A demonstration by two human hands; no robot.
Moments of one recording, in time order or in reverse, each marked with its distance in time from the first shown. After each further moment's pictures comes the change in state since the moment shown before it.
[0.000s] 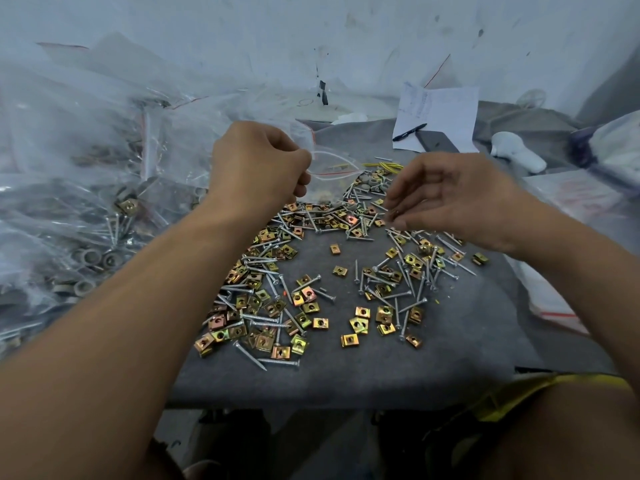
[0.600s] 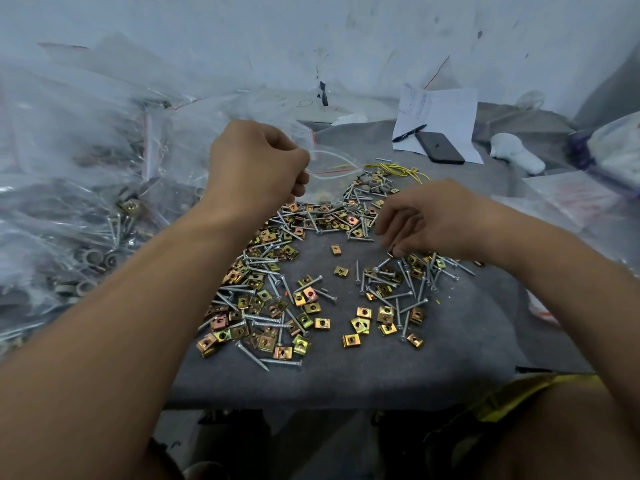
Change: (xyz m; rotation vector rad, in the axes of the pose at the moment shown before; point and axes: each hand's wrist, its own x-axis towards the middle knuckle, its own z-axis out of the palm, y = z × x) left_hand 0.001 0.000 -0.004 -0.013 0.007 0.004; right_hand 0.015 0.005 0.015 -0.559 -0.175 0.191
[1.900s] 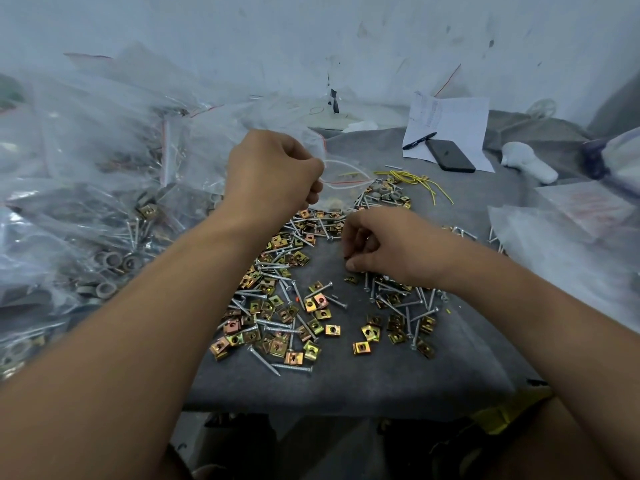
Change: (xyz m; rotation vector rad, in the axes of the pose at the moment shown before) left_hand 0.001 0.001 0.000 0.010 -0.011 -0.016; right_hand 0.020 -0.038 0.042 -0.171 0.037 -0.062
